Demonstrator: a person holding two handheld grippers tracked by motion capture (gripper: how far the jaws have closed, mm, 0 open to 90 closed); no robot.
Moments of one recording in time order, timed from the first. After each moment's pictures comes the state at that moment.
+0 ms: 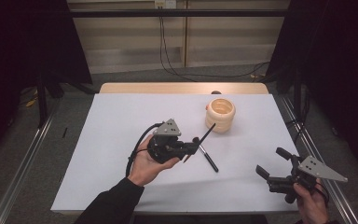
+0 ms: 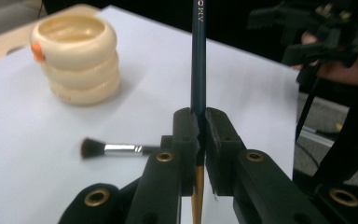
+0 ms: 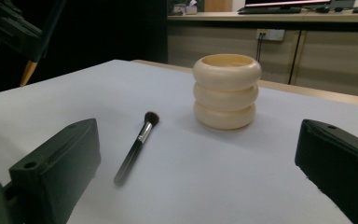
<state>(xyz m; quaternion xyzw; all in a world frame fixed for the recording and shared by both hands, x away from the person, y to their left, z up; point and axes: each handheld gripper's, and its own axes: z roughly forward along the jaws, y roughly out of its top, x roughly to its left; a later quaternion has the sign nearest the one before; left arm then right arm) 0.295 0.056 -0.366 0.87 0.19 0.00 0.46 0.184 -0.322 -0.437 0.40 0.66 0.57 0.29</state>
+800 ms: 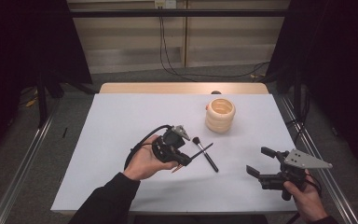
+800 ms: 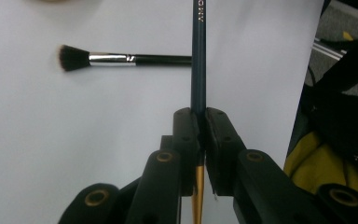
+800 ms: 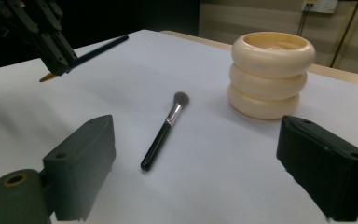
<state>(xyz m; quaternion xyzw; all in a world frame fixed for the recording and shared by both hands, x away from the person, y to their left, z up) 0.307 0.042 -0.374 0.94 0.17 -0.05 0.29 0.202 -0.306 -0.429 0.36 0.73 0.54 0.23</state>
